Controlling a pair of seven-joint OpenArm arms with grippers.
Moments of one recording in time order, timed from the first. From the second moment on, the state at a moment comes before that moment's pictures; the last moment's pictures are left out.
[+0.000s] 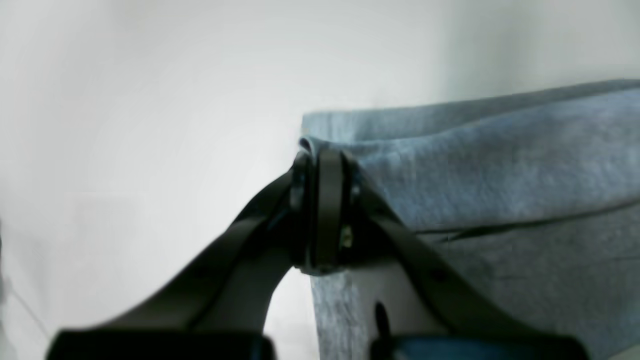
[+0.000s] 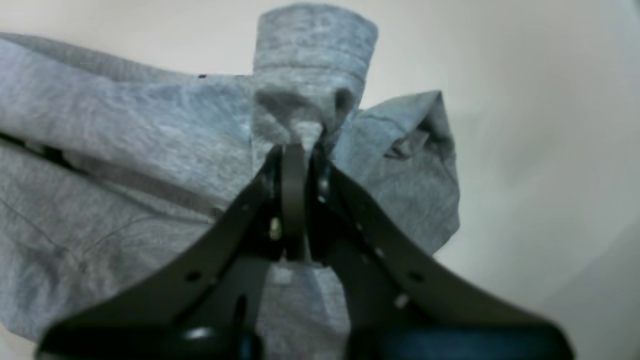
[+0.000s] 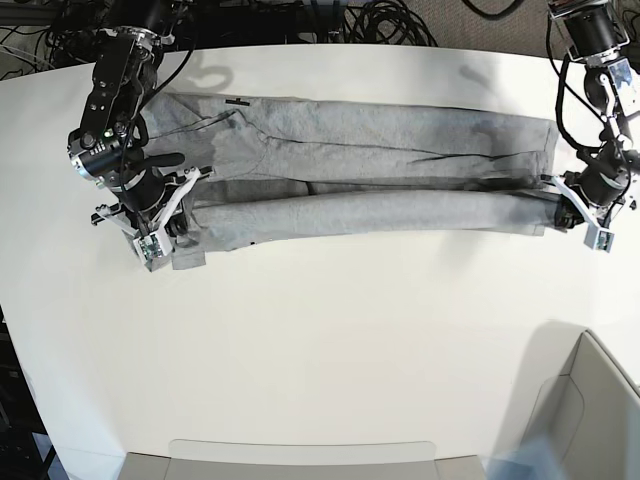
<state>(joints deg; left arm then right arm) 5.2 -27.3 -27.8 87.3 -24.8 -33.9 49.8 -3.9 3.9 14.9 110.9 8.5 33.3 -60.8</state>
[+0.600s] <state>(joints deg) 10.9 -27.4 -27.7 87.3 -24.5 -33.7 50.0 -14.0 3.8 15.0 118.8 9.0 35.6 -60.3</state>
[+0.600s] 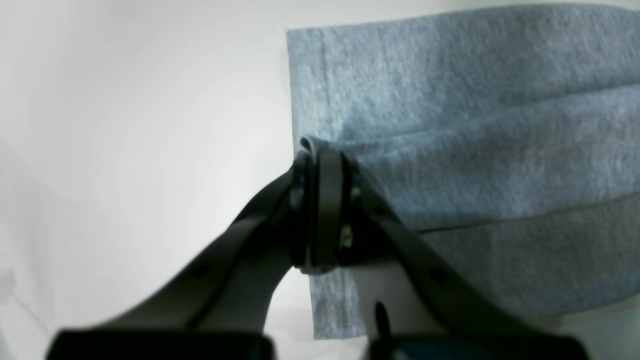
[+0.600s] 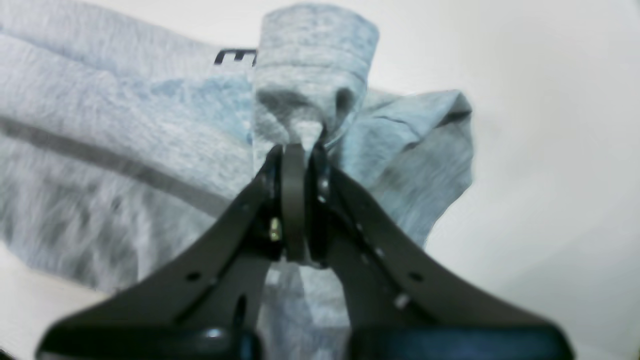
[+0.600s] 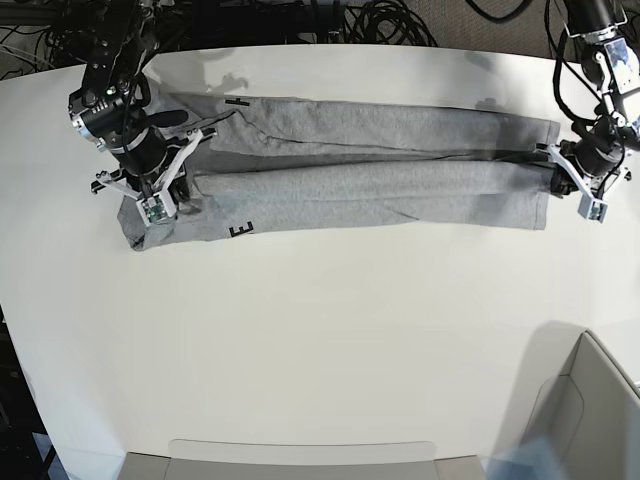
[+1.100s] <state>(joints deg) 11.3 -27.2 -23.8 85.6 -24.2 -33.7 49.6 -17.8 0.8 20.7 118.0 8.3 39.8 -60.3</state>
